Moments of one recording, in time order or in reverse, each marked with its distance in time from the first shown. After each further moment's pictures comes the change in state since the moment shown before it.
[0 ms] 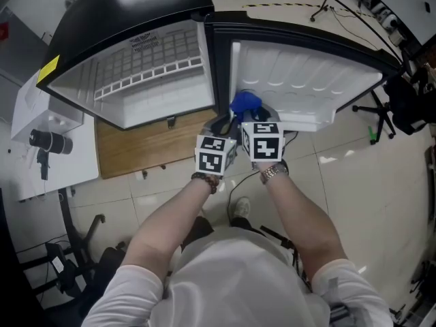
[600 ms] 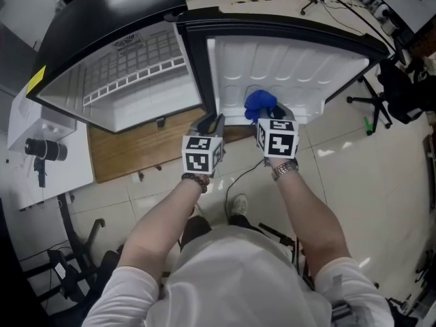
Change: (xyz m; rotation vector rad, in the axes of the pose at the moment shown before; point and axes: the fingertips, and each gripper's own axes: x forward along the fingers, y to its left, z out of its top) left arm 0.000 0.002 0.000 -0.018 -0.020 0.032; right arm -0.028 -0.086 -0.023 0.043 0.021 -0.133
